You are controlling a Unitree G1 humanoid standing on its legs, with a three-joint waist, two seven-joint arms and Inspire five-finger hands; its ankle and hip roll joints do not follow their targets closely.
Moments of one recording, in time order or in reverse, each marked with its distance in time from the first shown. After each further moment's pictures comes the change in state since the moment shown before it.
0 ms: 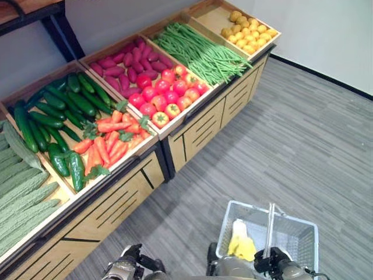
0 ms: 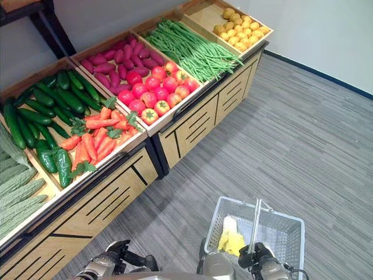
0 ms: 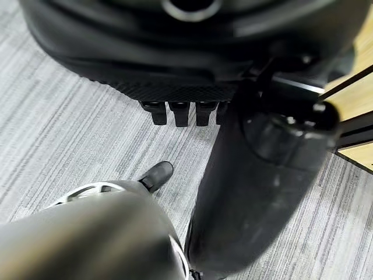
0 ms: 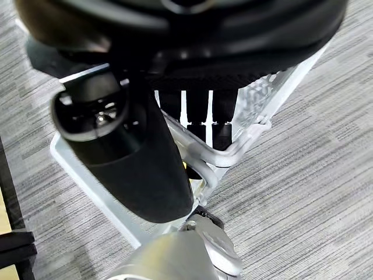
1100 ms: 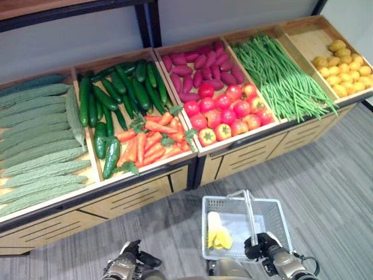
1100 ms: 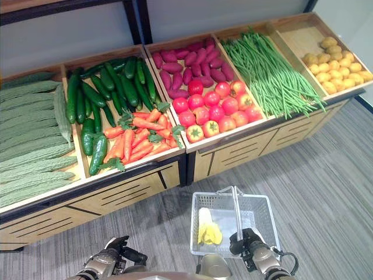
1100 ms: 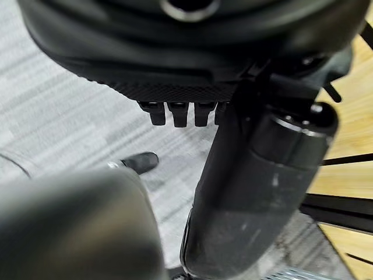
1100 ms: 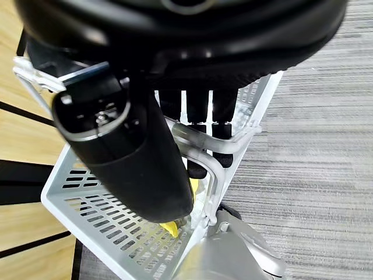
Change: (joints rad) left arm 0.006 -0.015 0.006 -0.053 -0.014 0.000 0.031; right arm -0.064 0.002 0.062 -0.023 -0.020 -0.004 0.020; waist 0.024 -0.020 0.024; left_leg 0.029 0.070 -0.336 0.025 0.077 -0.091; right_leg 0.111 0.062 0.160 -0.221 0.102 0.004
